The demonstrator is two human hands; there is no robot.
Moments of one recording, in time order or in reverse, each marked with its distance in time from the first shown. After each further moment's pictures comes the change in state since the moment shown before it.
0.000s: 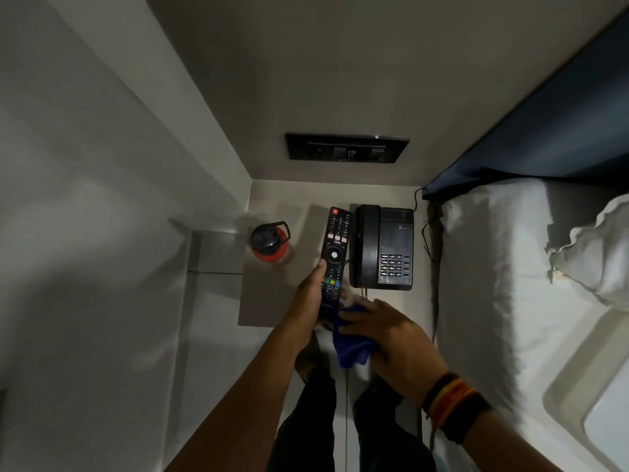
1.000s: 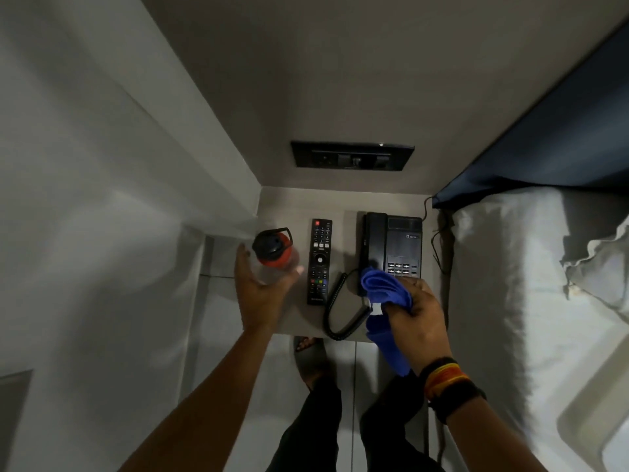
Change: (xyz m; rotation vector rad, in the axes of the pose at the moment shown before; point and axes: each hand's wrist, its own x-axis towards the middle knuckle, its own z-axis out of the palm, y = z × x) left_hand 0.023 -0.001 -0.071 0.213 0.609 0.534; right_hand 0.028 0.017 -0.009 0.661 0.468 0.491
